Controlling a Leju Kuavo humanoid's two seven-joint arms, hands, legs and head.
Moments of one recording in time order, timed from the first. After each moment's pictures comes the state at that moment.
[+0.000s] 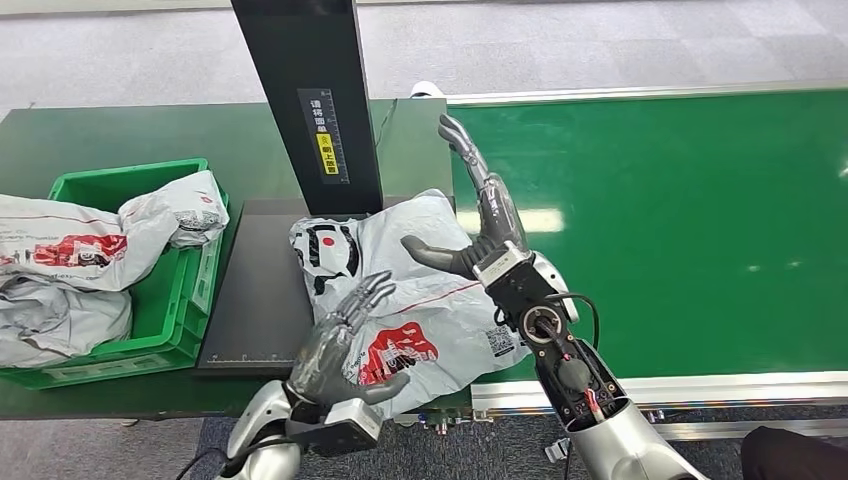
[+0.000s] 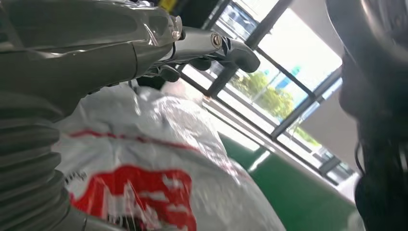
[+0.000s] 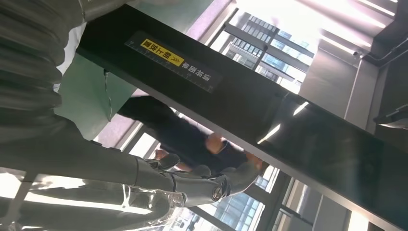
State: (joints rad) left arm -0.16 -0.03 -0.45 -1.28 -0.74 0.15 -0.41; right arm -0.54 0.05 0.51 -1.17 0.19 -0.06 -0.60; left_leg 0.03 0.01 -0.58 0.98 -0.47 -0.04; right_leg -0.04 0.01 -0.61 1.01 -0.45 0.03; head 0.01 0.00
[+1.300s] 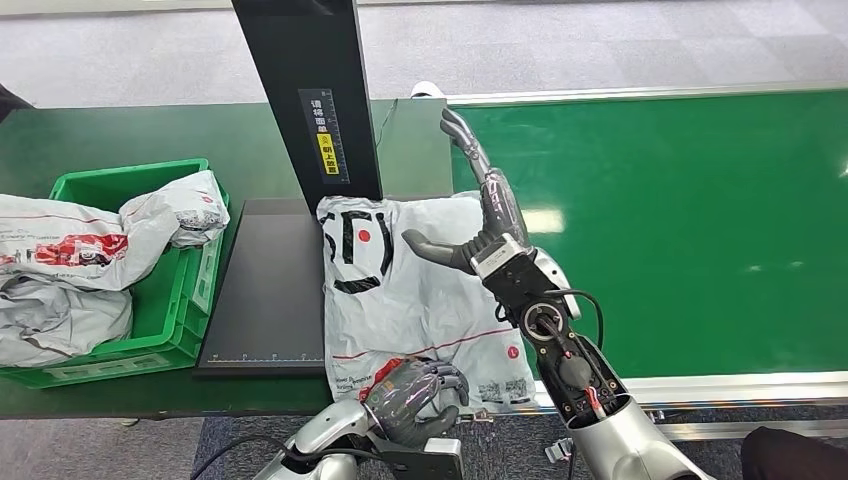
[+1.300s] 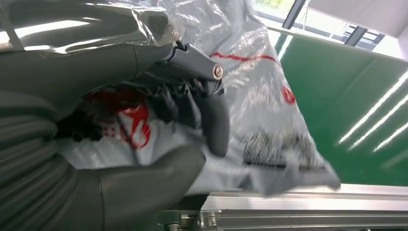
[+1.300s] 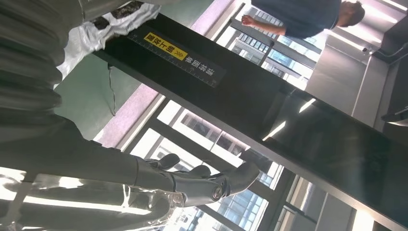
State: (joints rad) left arm -0.32 -0.08 -0.70 -0.86 -0.85 0.05 -0.28; right arm -0.55 0.05 0.51 -1.18 0.20 -0.07 -0.56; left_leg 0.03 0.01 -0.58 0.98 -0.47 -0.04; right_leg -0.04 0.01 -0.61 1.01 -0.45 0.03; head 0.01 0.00
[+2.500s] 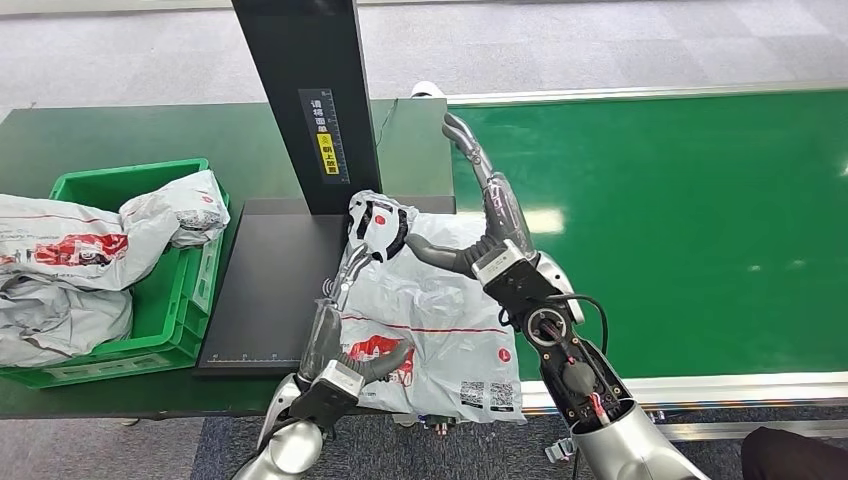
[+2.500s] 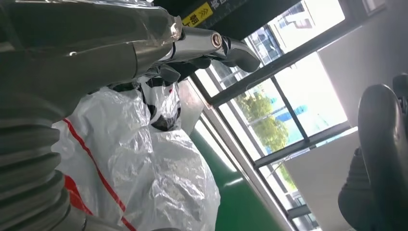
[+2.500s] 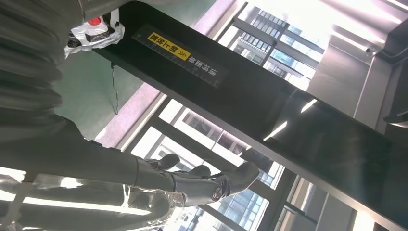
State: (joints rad) left arm -0.24 -0.10 -0.47 -1.10 -0.40 0.35 -0.51; right arm -0.54 0.03 0.52 -1.21 0.21 -0.08 -0.55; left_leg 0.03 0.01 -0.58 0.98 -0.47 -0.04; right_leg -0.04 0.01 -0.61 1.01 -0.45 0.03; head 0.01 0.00
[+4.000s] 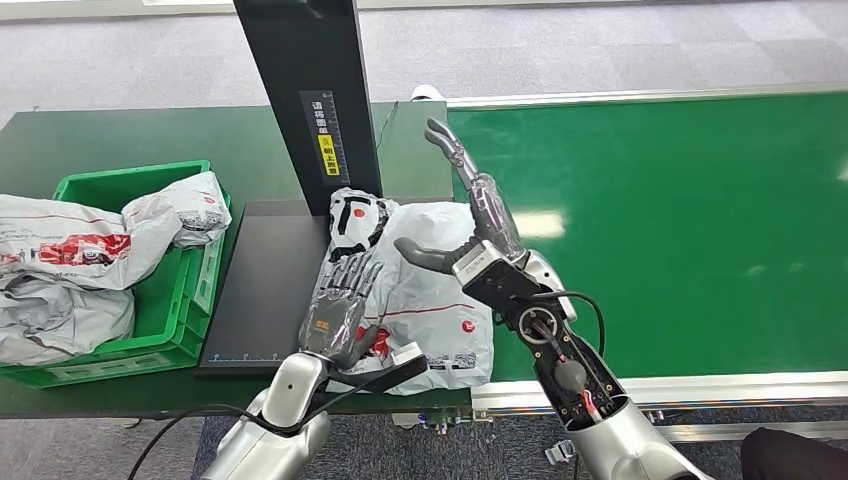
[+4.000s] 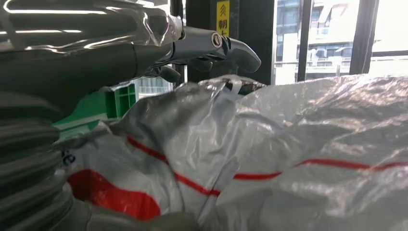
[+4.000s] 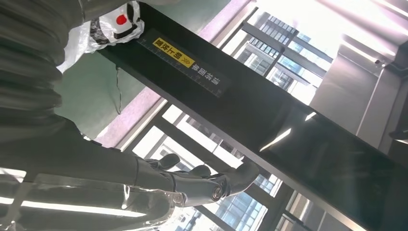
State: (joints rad) left arm -0.39 -0.09 -0.41 -0.80 -1.44 0.44 0.13; right arm -0.55 0.05 0.53 -1.18 0.27 -0.06 -0.53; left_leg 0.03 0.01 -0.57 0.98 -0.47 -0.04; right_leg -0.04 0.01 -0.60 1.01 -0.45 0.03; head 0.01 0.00
